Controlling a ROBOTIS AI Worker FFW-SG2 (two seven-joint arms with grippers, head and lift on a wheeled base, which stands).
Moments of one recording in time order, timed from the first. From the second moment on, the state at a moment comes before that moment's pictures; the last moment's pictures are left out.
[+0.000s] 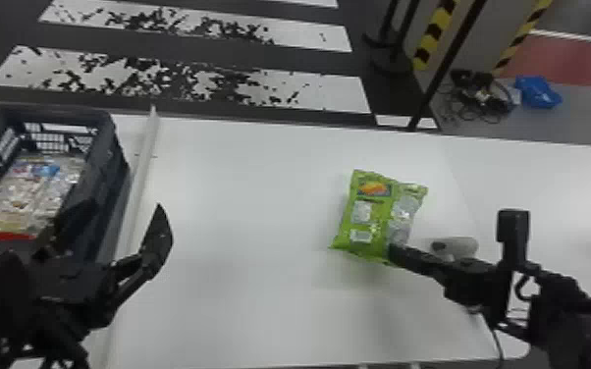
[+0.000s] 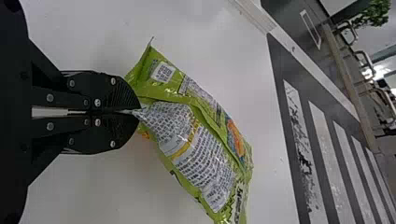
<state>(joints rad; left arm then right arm) 0.68 0.03 -0.05 -2.25 0.09 0.15 -0.14 0.31 -0.29 -0.32 -1.87 -0.24 0.81 0.76</state>
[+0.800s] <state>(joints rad) 0.68 0.03 -0.05 -2.26 0.09 0.16 -0.14 0.28 -0.28 -0.80 -1.79 -0.56 0.79 0.58</state>
